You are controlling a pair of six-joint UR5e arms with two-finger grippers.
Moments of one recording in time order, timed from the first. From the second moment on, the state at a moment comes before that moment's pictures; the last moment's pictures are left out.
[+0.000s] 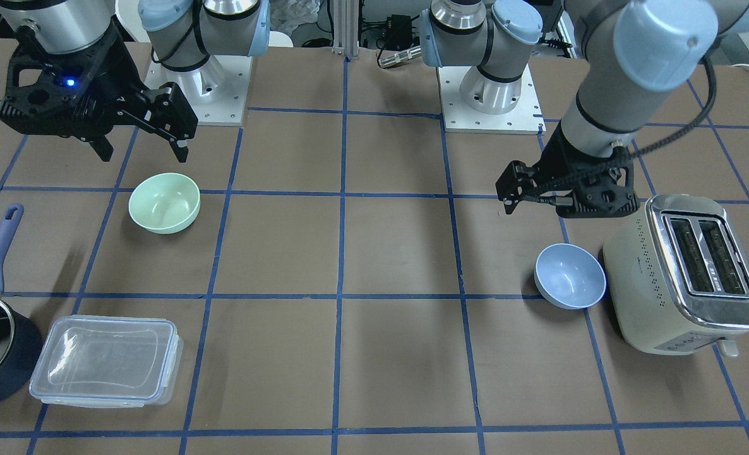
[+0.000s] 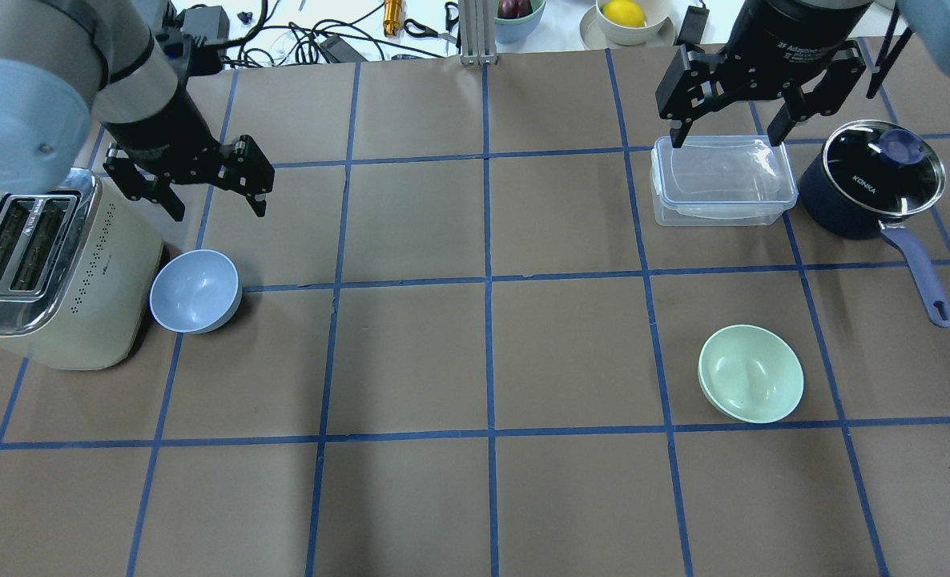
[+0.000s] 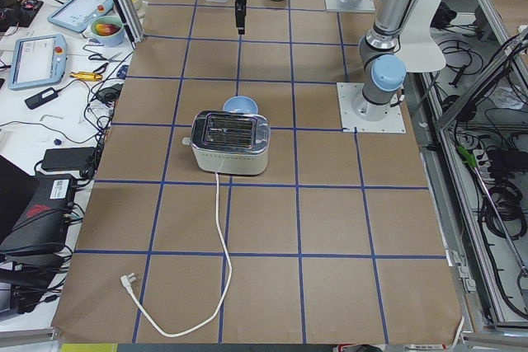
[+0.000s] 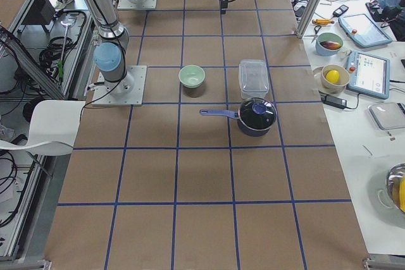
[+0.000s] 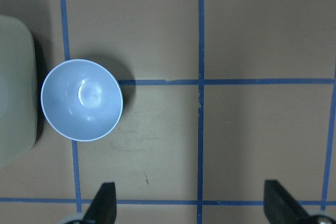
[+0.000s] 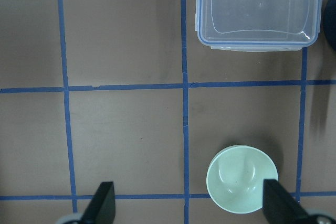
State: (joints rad) left arm -1.47 -1.66 -1.70 -1.40 1.61 0.07; right arm 1.57 -1.54 1.45 -1.52 -1.54 0.02
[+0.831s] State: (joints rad) left arm -1.33 -1.81 -2.13 -0.68 1.61 0.33; right arm 1.57 -1.54 1.45 -1.51 -1.55 0.02
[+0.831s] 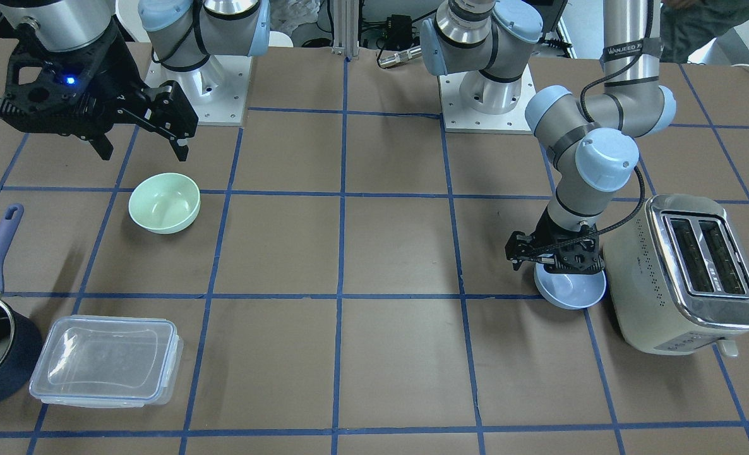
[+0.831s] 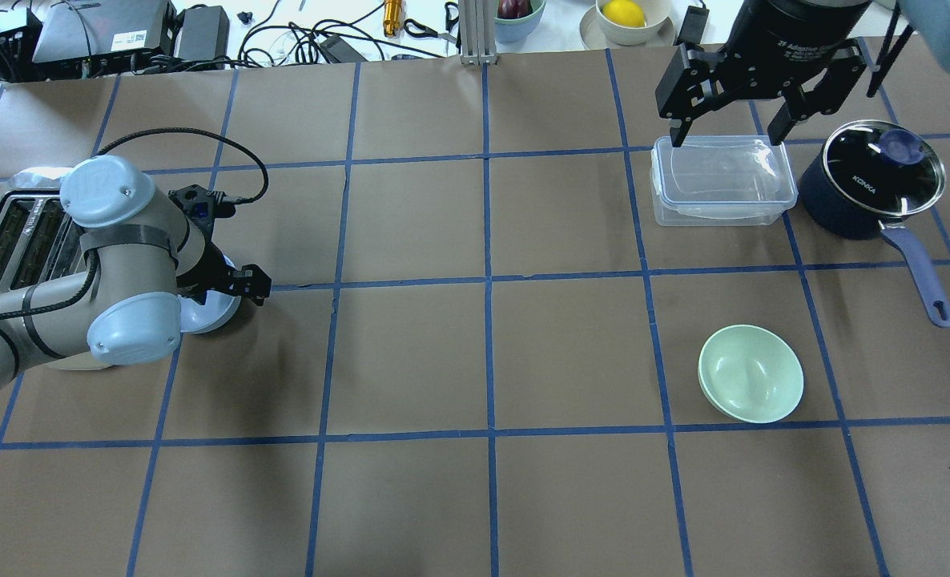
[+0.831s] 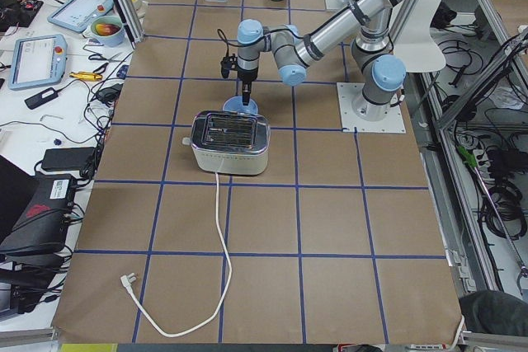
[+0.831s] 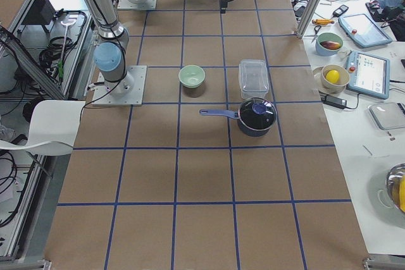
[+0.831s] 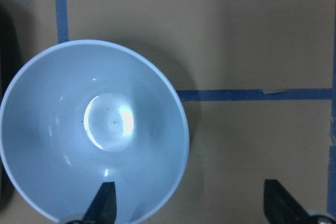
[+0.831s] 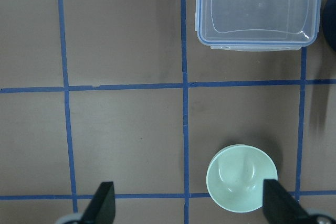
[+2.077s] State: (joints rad) left arm -1.73 -1.90 -1.84 -0.89 1.61 -0.26; right arm 1.57 -1.54 1.45 -1.51 -1.55 0.01
